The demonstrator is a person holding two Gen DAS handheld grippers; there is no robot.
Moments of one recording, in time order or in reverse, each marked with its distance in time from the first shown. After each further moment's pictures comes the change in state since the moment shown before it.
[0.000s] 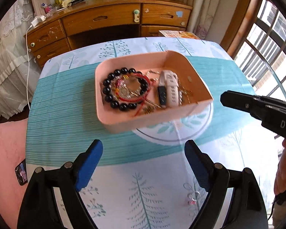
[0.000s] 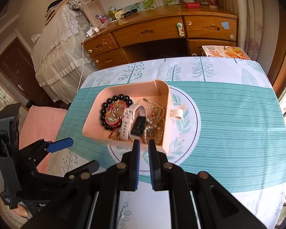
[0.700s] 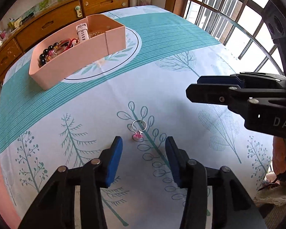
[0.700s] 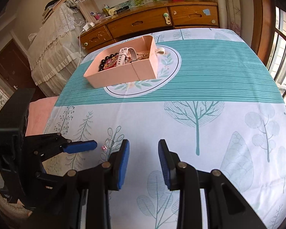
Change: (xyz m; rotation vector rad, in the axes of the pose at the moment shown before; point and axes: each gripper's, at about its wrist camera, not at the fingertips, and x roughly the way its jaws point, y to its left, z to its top) left arm 0.005 -0.073 -0.100 0.308 0.056 -0.154; right arm -0.024 -0.006 -0.127 0.076 -0.011 -0.024
